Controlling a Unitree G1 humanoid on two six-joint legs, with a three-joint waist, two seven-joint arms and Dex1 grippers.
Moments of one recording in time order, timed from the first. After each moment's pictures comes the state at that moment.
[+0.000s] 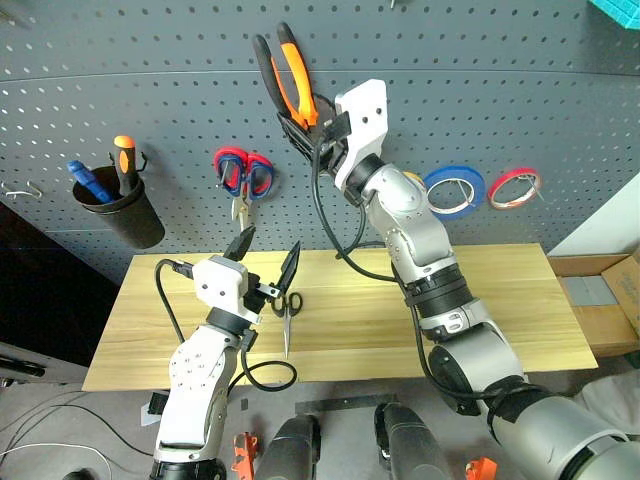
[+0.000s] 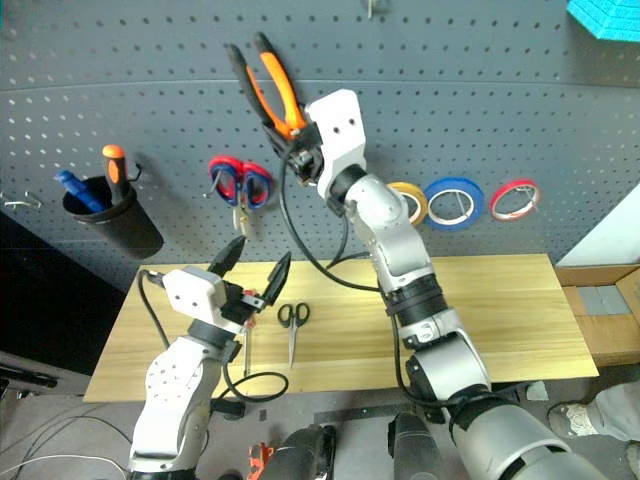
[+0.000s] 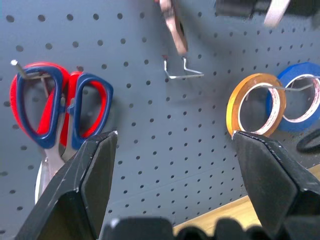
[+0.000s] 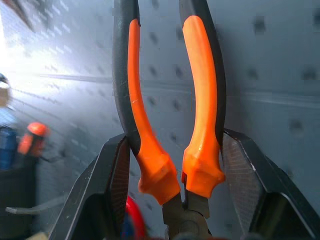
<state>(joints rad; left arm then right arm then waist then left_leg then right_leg) 0.01 0.20 0.03 -0.36 -0.16 -0.05 -0.31 -1.04 0.08 0.08 0.50 0.14 -0.01 0.32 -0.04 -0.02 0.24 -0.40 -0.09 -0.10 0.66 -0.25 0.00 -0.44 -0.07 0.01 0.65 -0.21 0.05</state>
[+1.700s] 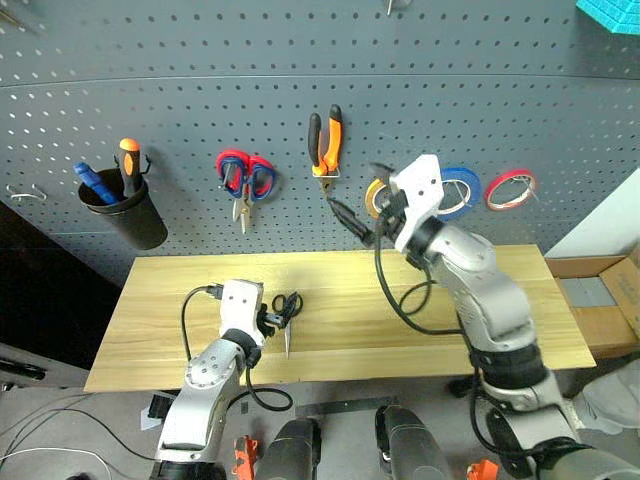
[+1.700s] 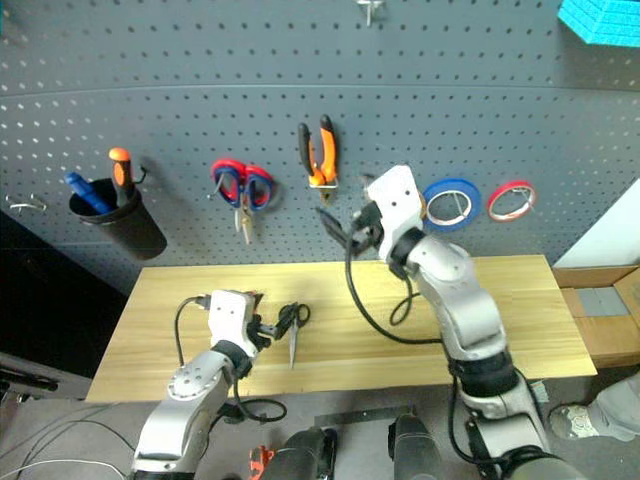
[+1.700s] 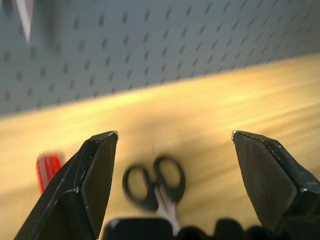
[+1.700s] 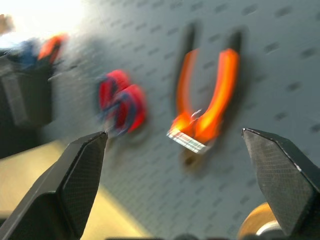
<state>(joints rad) 0.01 0.22 0.00 -0.21 -0.12 0.45 -0.20 -0.52 -0.27 0.15 -0.40 0.29 0.63 0.47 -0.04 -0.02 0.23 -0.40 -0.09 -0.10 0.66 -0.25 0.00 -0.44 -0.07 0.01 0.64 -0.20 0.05</state>
